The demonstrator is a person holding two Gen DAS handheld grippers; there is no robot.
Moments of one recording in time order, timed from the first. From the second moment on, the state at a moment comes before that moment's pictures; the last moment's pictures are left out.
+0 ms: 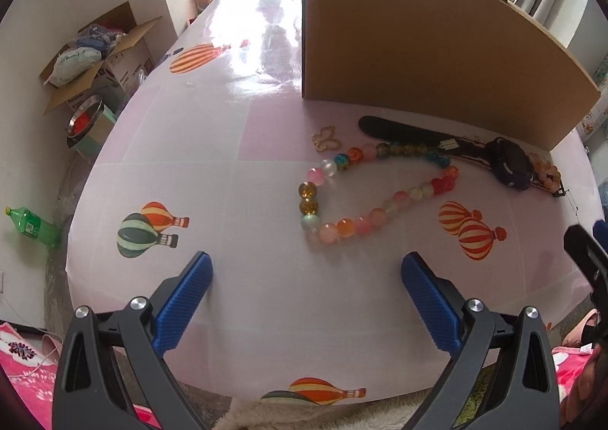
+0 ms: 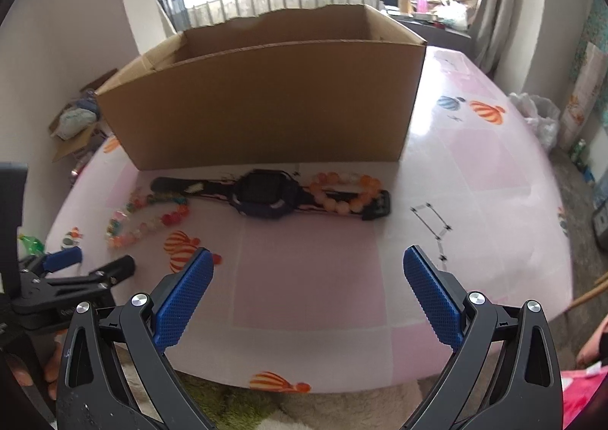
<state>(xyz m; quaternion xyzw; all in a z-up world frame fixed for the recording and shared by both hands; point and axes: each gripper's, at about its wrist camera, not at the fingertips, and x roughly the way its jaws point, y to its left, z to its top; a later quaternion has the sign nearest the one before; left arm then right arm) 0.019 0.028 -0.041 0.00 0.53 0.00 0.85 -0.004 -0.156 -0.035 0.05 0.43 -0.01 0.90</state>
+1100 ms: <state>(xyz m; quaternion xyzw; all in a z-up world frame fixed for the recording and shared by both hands) 0.039 0.033 -0.034 0.06 0.47 -0.09 0.88 0.067 -0.102 -0.056 0.14 0.50 0.16 0.84</state>
